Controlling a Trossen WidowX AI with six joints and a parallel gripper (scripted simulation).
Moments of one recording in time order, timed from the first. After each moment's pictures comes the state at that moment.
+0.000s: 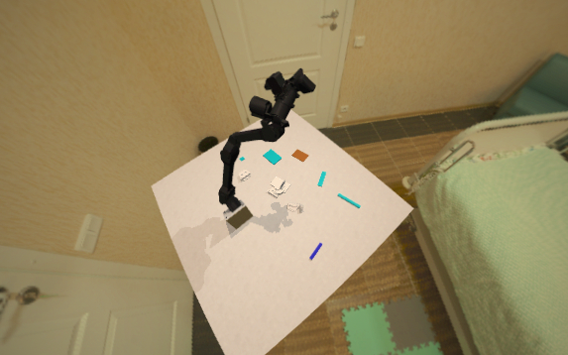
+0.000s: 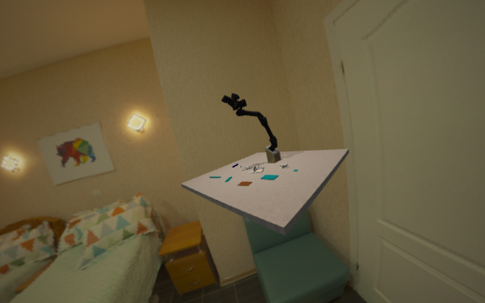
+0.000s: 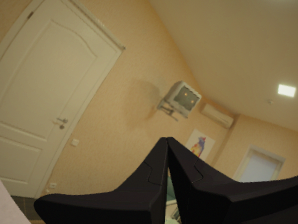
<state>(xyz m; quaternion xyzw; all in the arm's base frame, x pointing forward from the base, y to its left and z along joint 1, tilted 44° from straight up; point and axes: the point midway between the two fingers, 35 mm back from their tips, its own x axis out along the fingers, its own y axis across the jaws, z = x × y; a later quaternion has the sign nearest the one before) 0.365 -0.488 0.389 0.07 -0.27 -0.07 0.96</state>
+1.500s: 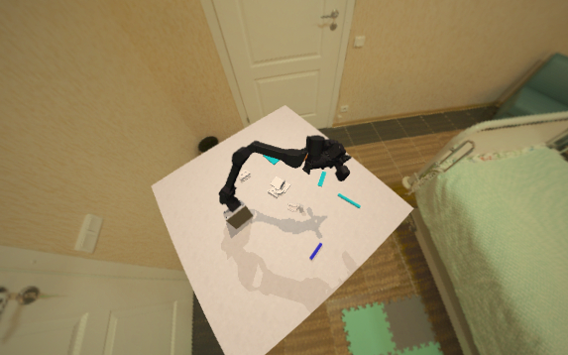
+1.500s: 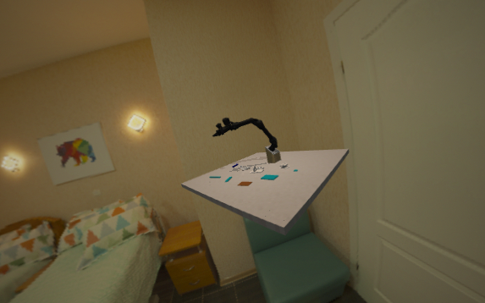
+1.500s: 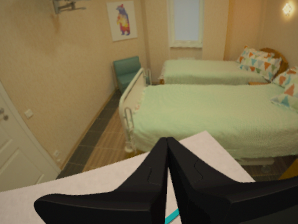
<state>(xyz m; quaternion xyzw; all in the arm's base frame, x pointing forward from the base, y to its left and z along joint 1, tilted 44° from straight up) 0.415 -0.479 0.027 0.40 0.16 -0.20 0.88</state>
